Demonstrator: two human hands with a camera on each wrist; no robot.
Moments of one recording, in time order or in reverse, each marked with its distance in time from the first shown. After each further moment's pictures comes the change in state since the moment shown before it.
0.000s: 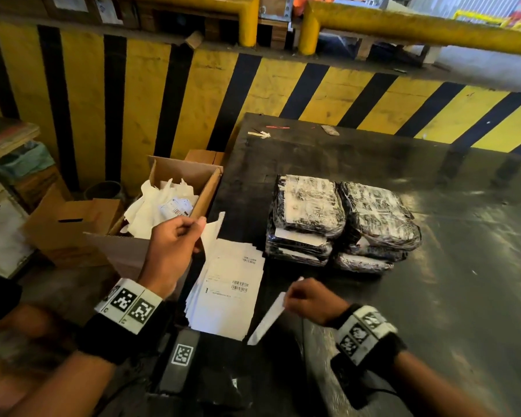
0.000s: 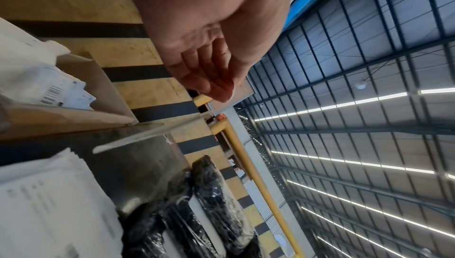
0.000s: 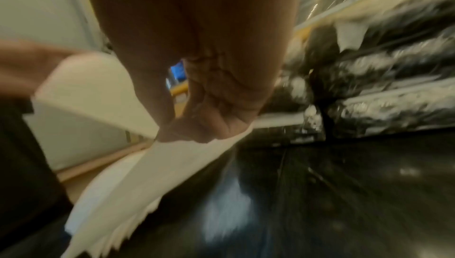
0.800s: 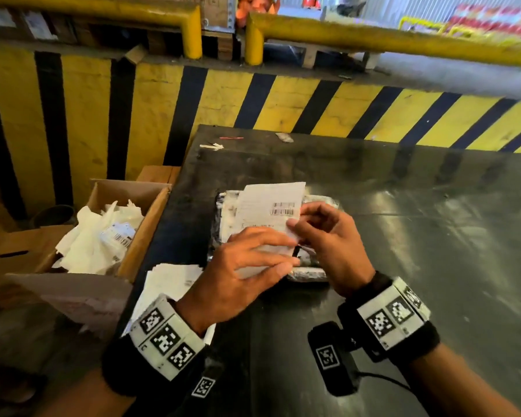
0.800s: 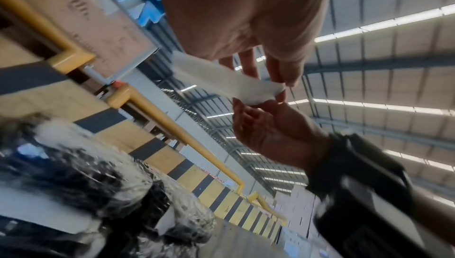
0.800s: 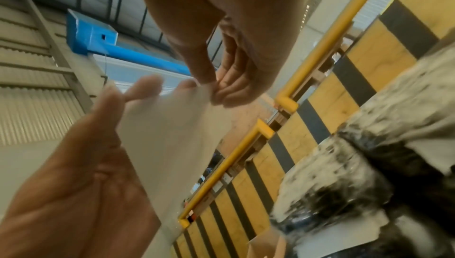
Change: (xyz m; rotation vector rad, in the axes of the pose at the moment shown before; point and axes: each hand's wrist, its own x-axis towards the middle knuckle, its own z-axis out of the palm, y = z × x) left_hand -0.046 0.080 0.142 0.057 -0.649 0.746; right_hand -0.070 -0.049 -0.139 0.835 0.659 -0.315
